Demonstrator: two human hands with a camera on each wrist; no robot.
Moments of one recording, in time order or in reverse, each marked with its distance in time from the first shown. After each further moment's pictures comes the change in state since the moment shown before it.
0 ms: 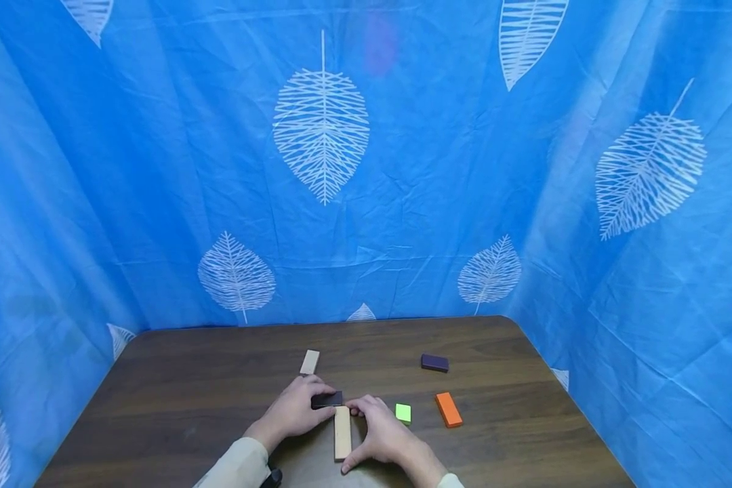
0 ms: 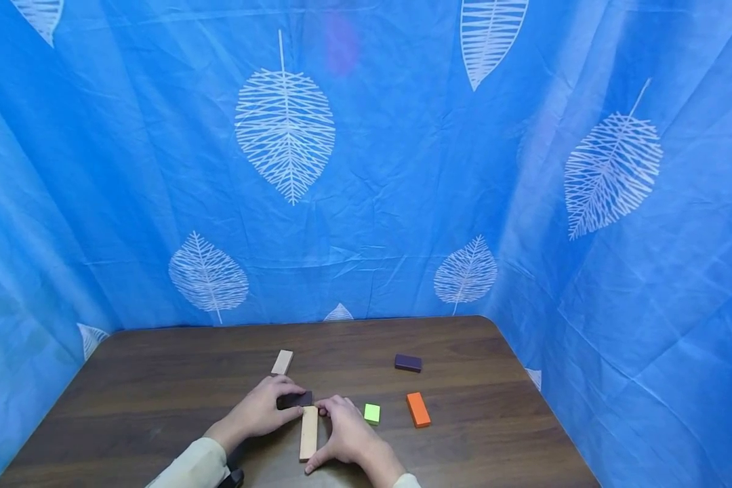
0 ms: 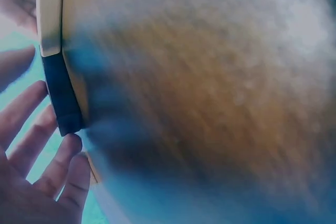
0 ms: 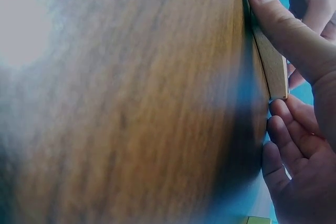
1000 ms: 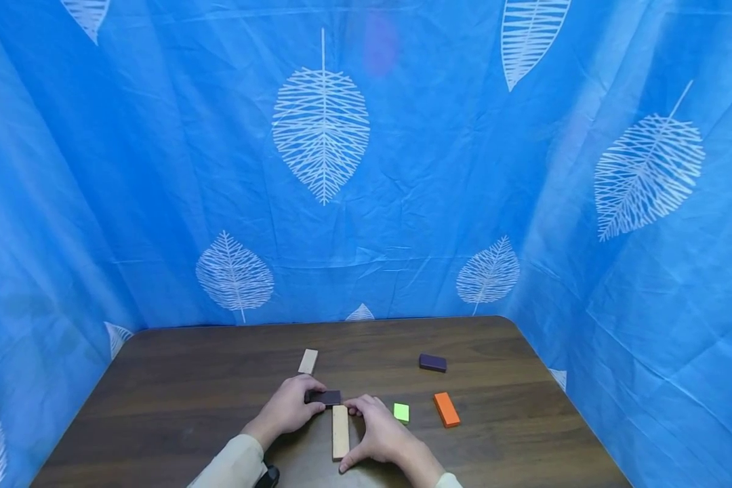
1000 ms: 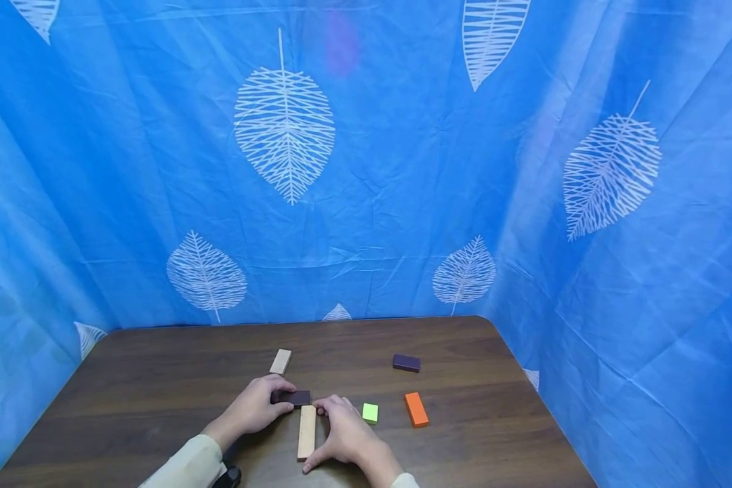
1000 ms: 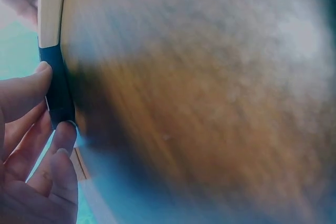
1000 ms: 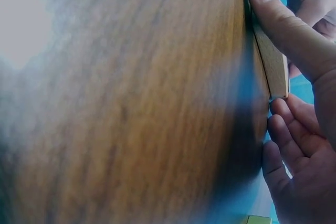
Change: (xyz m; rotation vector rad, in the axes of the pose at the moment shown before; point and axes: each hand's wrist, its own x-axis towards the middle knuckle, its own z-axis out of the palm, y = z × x) left_hand 0.005 -0.010 -0.001 -0.109 0.036 -0.024; right_hand 0.000 -0.002 0.000 0.015 0.017 -0.004
